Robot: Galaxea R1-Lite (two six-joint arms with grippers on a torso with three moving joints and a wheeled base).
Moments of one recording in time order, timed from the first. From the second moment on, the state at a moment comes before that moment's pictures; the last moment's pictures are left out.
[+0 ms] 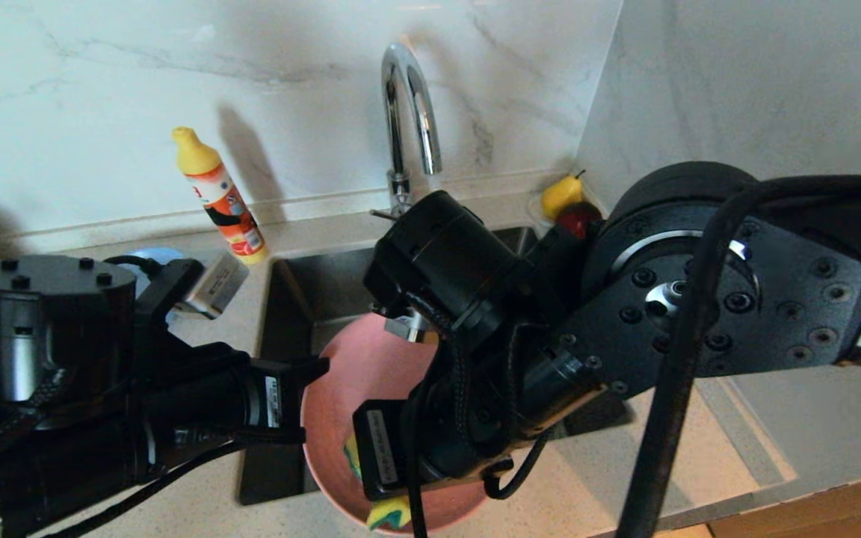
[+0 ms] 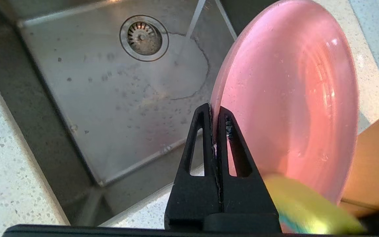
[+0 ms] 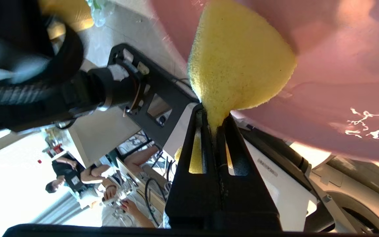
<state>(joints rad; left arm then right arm) -0.61 1.35 -0.67 -0.32 0.10 -0.25 0.99 2.03 -1.93 0.81 0.24 0.70</state>
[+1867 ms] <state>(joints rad) -0.64 1.29 -0.58 -0.34 0.09 -0.21 0.91 2.02 -1.93 0.70 0.23 0.68</state>
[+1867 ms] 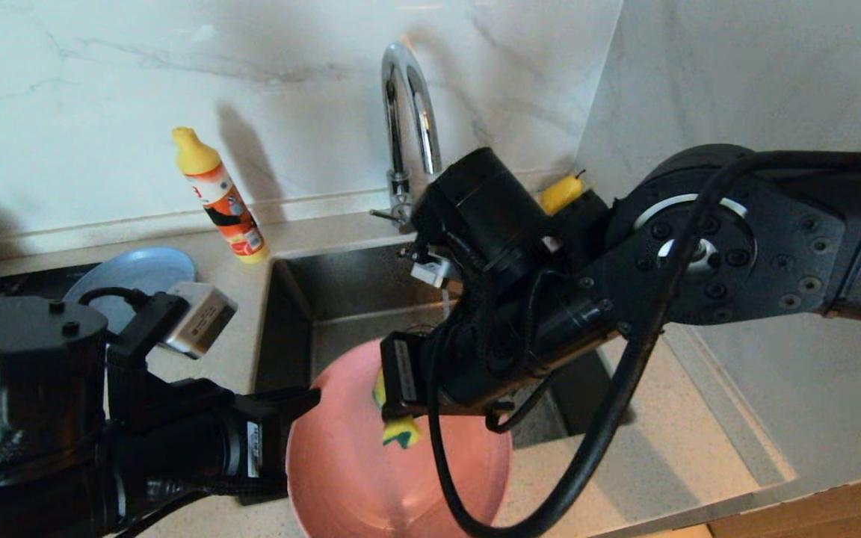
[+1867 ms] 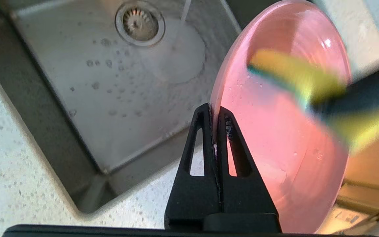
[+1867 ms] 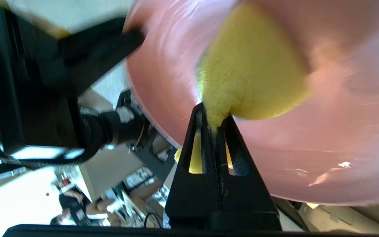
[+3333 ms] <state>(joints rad) -0.64 1.30 -0.59 -0.37 0.10 -0.23 0.96 2.05 -1.93 0.81 0.24 0.68</state>
